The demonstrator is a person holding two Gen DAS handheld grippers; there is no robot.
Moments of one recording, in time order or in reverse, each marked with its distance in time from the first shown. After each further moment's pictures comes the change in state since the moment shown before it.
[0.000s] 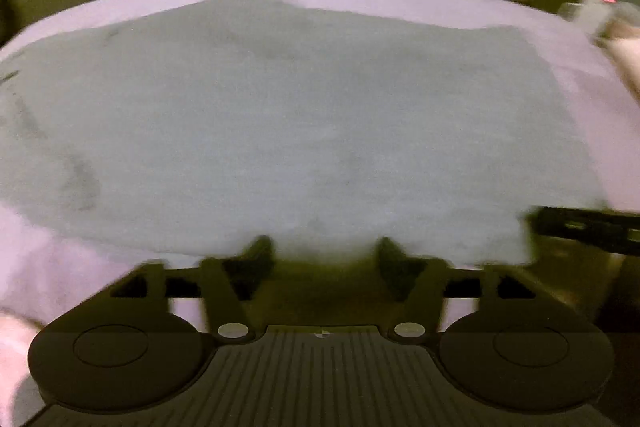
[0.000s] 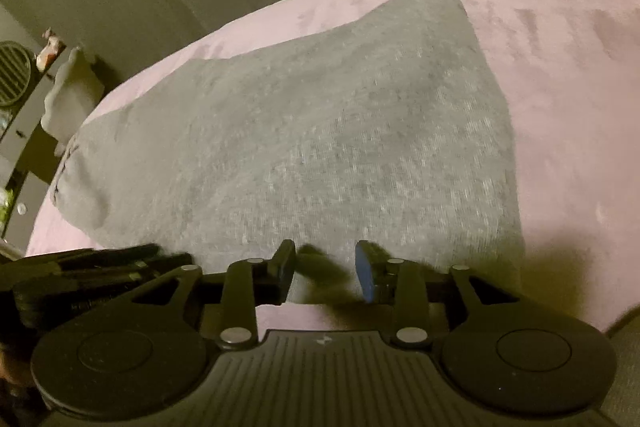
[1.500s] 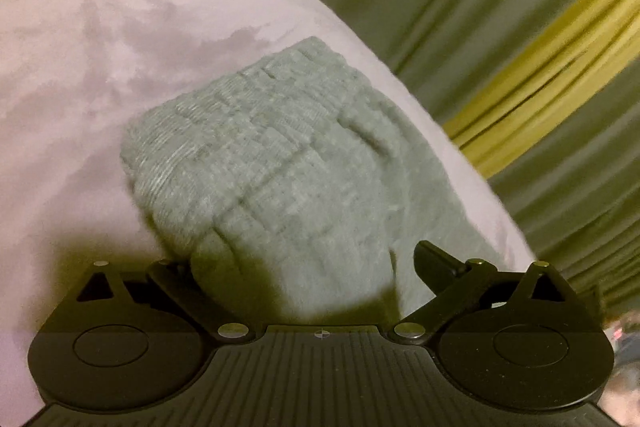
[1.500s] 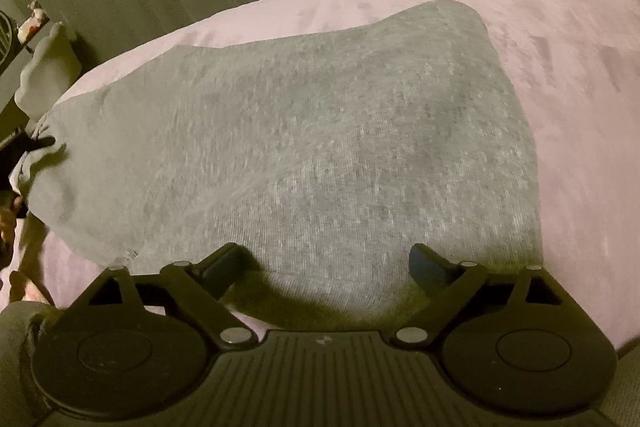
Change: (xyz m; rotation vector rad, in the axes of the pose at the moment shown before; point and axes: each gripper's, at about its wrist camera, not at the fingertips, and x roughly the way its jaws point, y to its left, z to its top) left arm 0.040 0.321 0.052 -0.810 -0.313 -0.156; right arm 0.030 0.028 0.010 -0.099 -0.014 -0.125
